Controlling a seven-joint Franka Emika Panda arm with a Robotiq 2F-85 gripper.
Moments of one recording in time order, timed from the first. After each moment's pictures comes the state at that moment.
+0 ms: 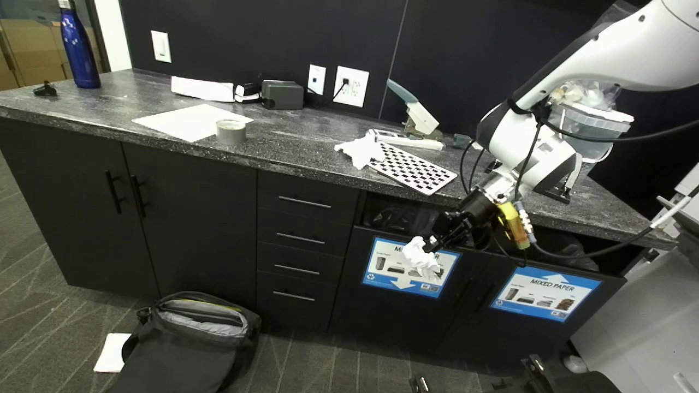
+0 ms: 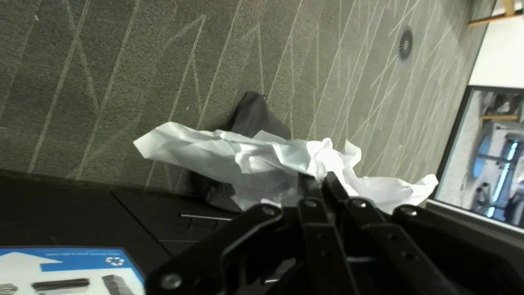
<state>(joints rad) -0.27 0.42 0.03 -2.21 0.75 2.12 -1.01</state>
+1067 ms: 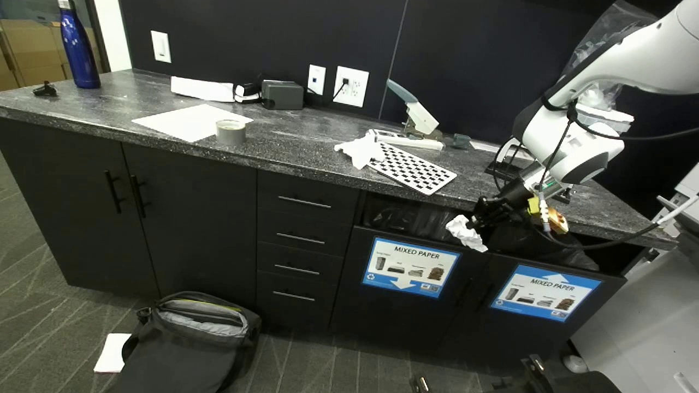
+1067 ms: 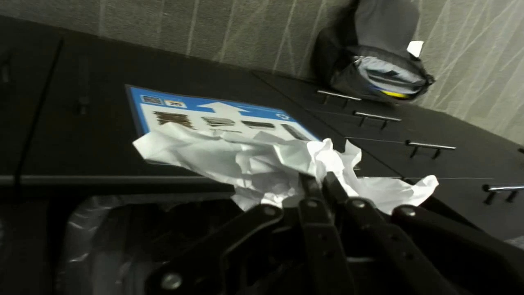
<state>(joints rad) -0.29 0.47 -0.11 -2.08 0.84 2.41 -1.07</state>
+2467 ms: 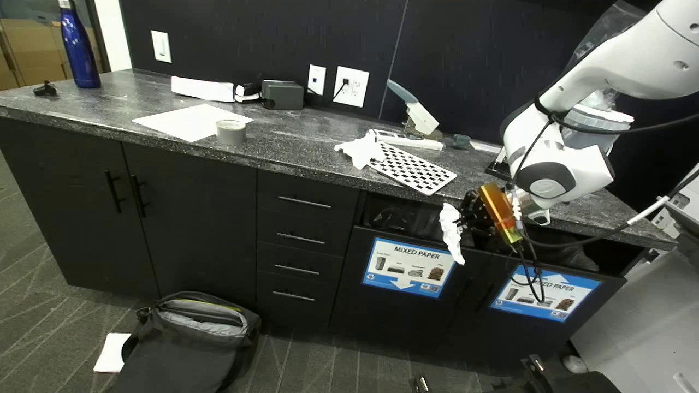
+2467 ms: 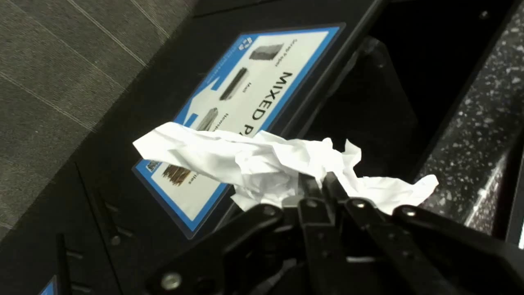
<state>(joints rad) -0.34 0.45 0.10 -2.19 1.51 2.78 -0.62</state>
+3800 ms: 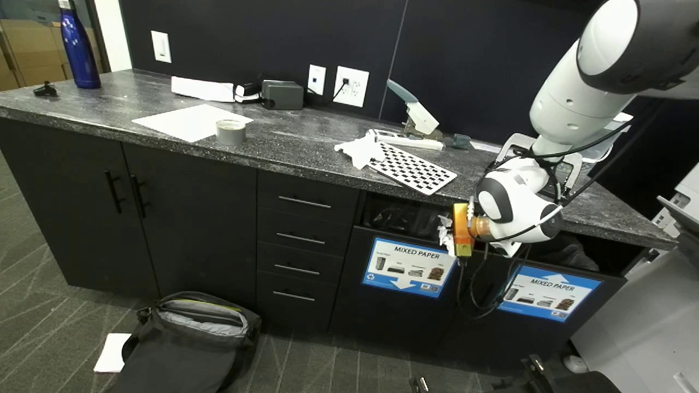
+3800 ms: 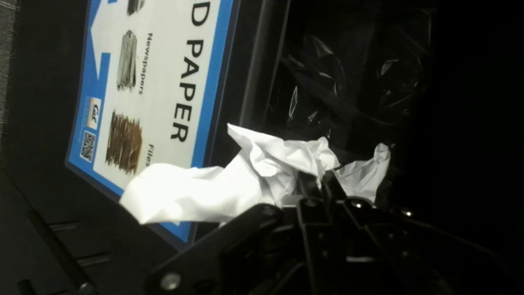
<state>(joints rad) -0.05 0.81 -0.22 -1.88 2.51 2.67 -1.04</state>
